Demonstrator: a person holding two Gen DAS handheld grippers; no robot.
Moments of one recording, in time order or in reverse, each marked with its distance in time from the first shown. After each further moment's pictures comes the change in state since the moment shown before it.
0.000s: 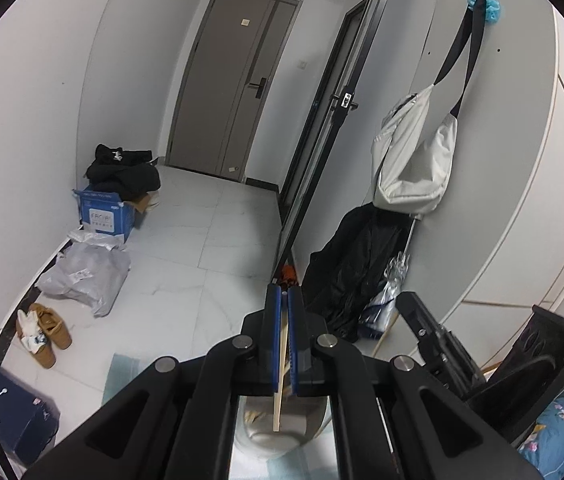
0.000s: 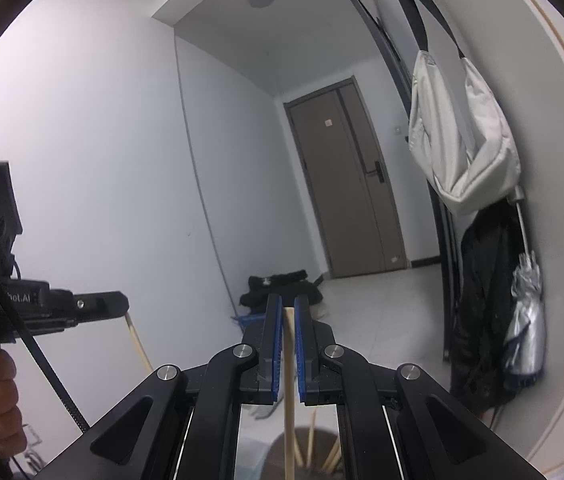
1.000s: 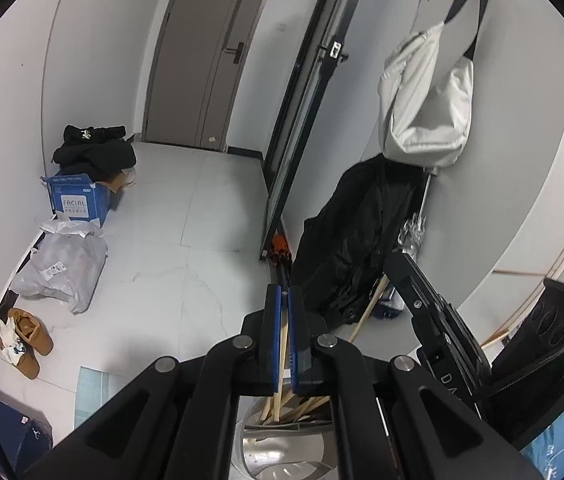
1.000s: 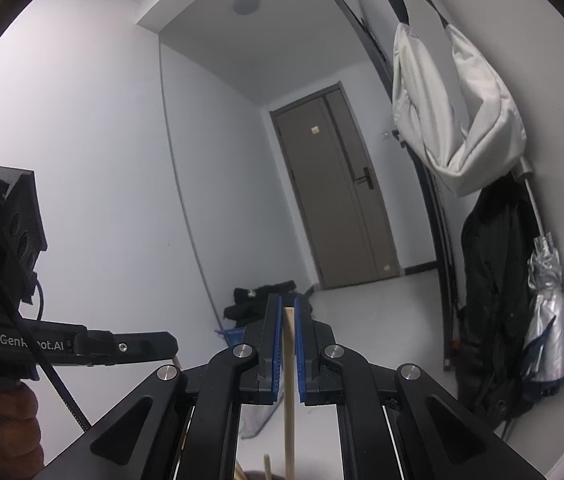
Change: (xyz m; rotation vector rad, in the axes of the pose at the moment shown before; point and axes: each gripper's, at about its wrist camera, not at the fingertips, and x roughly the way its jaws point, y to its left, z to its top) left arm 0.085 0.004 -0.015 0.075 0.136 -0.040; right arm 0.067 -0.037 -0.033 0.028 -0.042 -0.023
